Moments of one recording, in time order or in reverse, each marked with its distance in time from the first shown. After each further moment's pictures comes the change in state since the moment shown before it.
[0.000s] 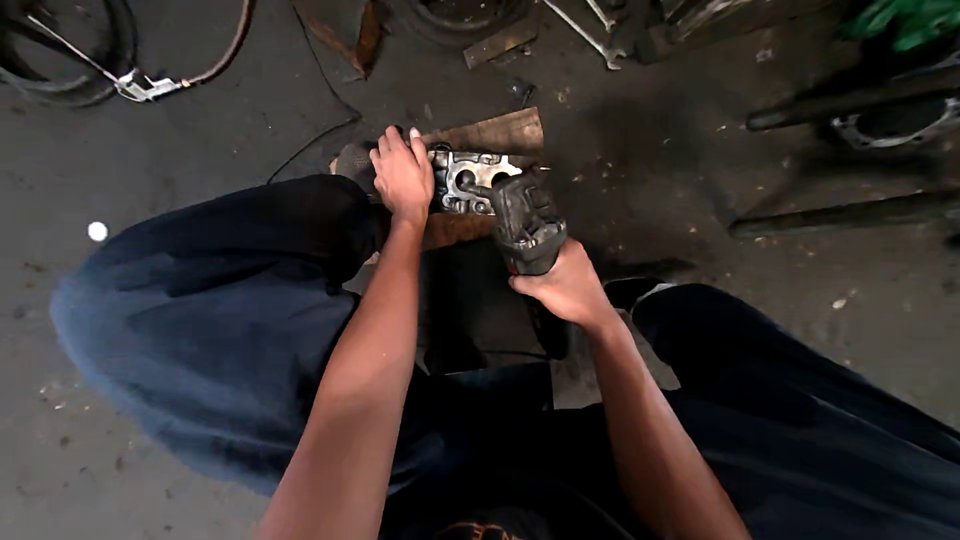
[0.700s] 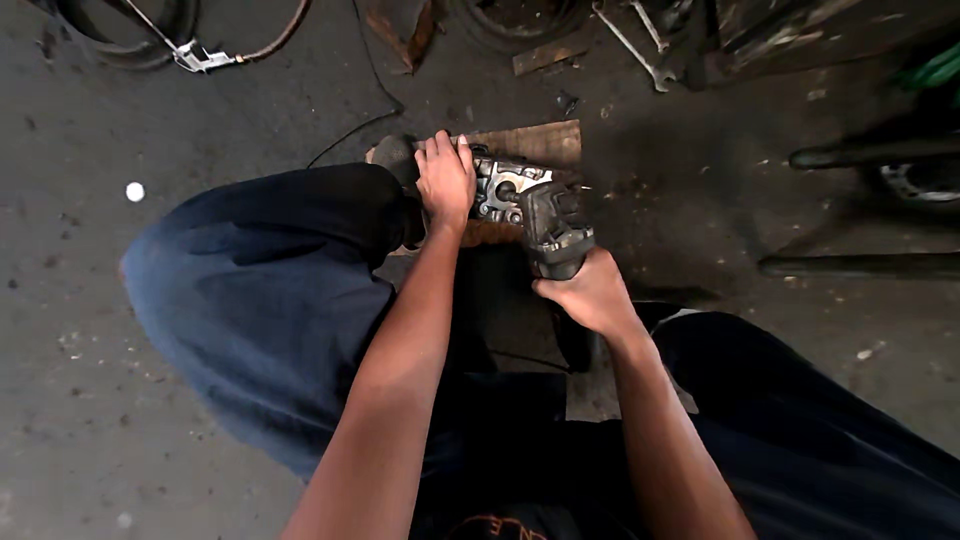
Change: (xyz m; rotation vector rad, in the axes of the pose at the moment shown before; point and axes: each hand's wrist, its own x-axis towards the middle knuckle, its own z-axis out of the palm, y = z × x) left_hand -0.011 -0.005 -0.002 0.001 0.014 -0.002; right_hand 0.001 -0.021 0.010 -0.150 -0.005 0.034
